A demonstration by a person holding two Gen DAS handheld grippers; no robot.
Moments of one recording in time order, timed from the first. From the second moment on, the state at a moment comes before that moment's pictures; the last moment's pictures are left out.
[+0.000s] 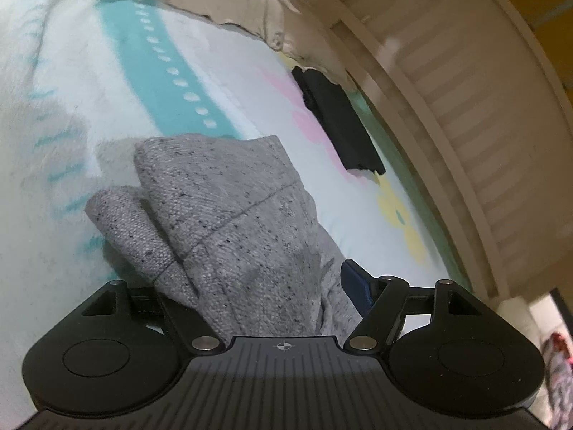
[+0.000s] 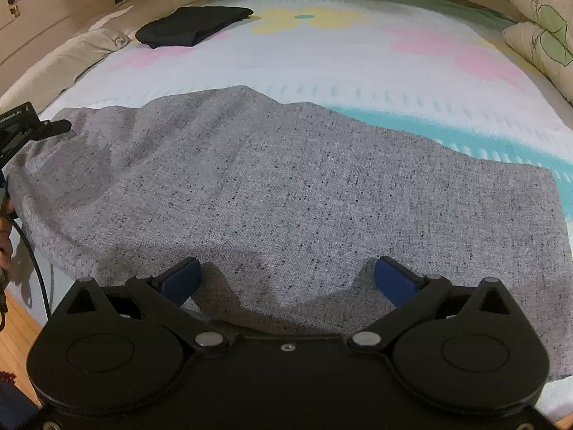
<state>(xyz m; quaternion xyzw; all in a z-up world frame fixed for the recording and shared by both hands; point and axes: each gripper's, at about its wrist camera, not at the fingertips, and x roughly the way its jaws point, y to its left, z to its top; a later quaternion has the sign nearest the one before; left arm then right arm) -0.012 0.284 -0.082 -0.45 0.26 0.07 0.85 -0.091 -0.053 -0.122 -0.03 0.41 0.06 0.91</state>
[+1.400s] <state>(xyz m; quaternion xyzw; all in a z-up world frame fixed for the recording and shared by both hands) -0.046 0.030 0.052 -0.11 0.18 -0.21 0.96 -0.069 -0.169 -0.052 0.07 0.42 -0.05 0.90</state>
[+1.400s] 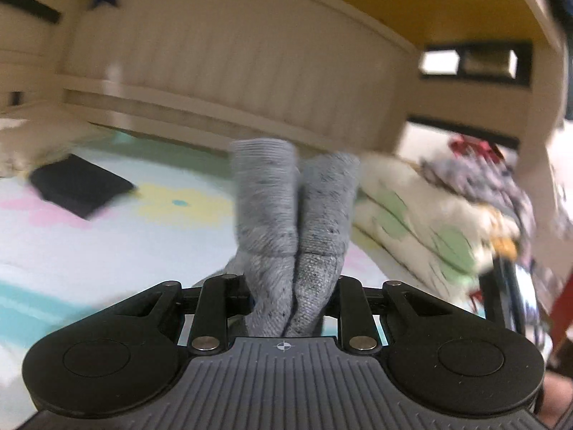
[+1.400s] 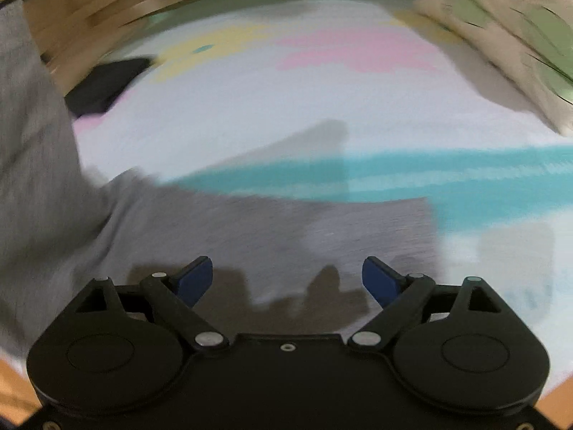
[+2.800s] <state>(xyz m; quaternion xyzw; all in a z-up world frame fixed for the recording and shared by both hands) 0.009 -0.017 -0.046 -0.04 0.42 -0.24 0.87 -0.098 -0.239 -0.053 0.13 0.40 0.01 0.91</state>
